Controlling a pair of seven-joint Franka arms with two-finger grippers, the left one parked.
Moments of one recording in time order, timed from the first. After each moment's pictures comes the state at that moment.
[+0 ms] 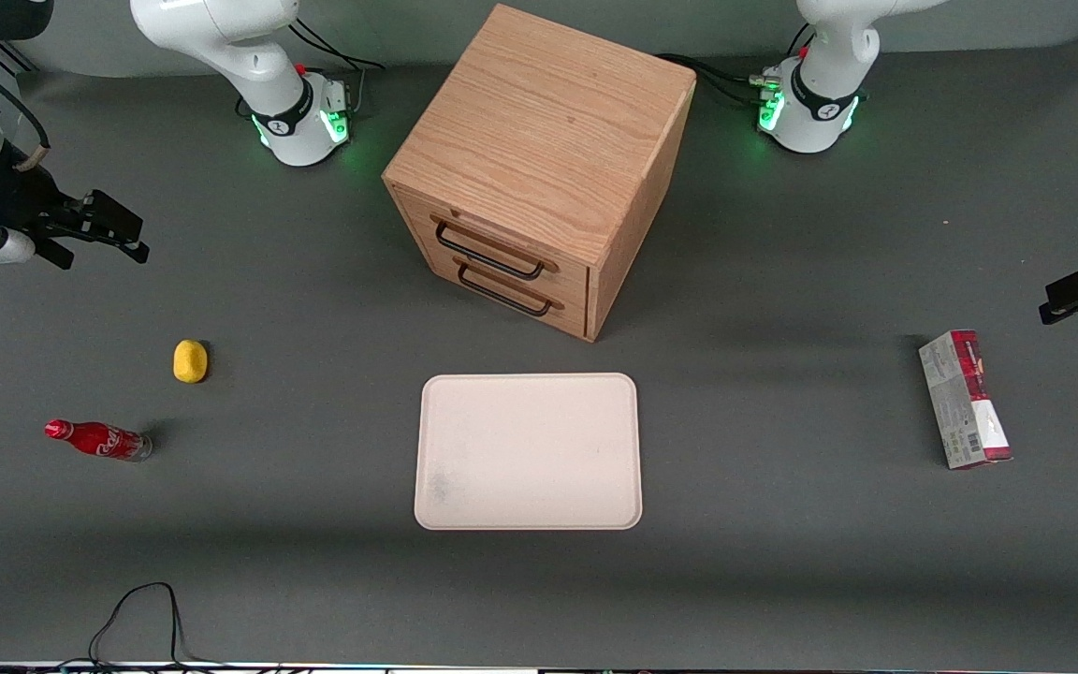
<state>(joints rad) 0.20 -0.18 -0.15 -1.83 0.00 1.71 0.04</state>
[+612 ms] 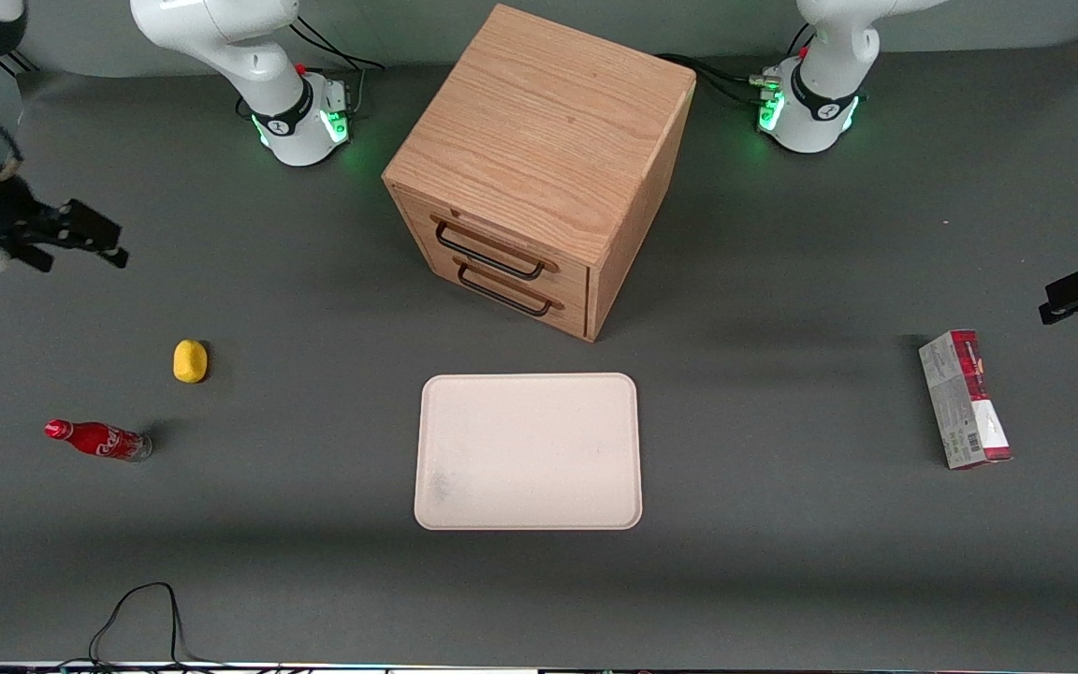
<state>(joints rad) 0.20 -0.11 -0.25 -1.77 -0.01 1.69 -0.07</state>
